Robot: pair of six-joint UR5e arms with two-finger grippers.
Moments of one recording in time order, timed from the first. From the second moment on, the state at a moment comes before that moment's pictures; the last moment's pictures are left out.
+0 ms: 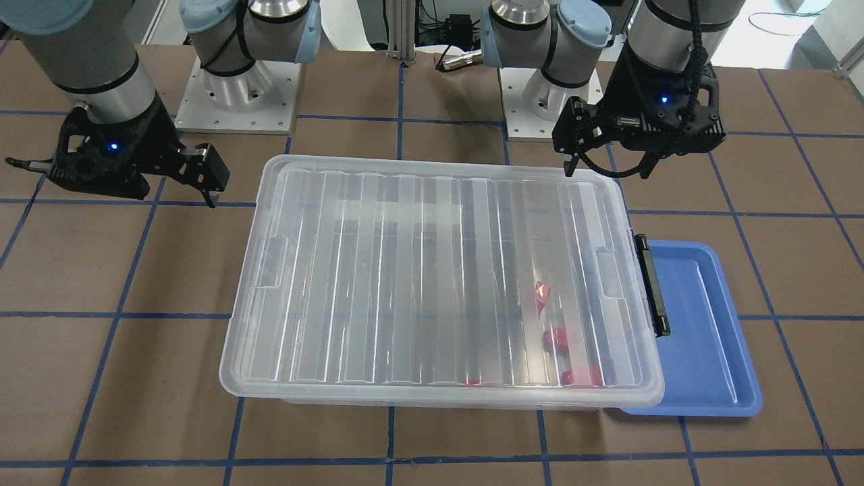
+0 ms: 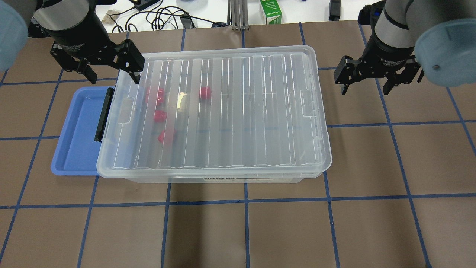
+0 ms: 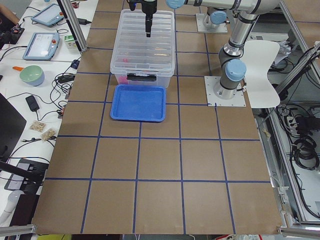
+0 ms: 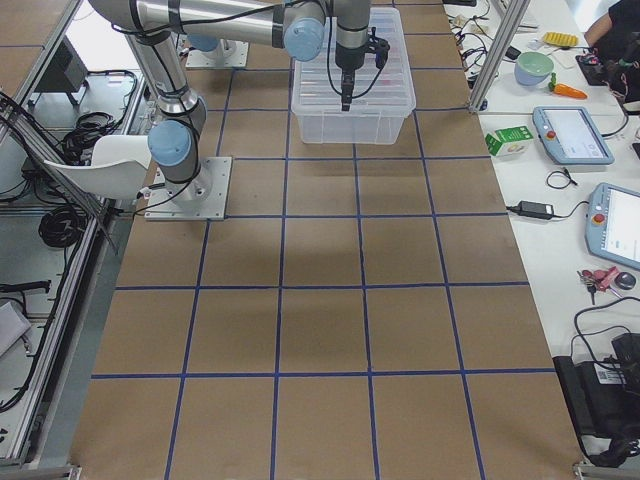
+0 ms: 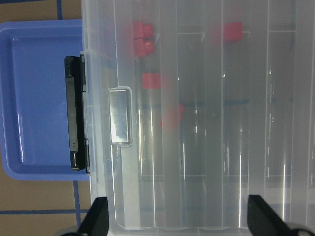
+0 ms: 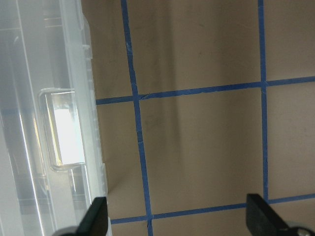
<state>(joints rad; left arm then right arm) -1.56 -1.58 -1.49 -1.61 1.61 0.04 1.52 -1.57 1.66 -1.66 -1.62 0.04</state>
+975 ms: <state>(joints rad) -1.56 -1.58 -1.49 -1.61 1.61 0.04 1.52 -1.60 1.66 -1.63 -1.61 0.04</state>
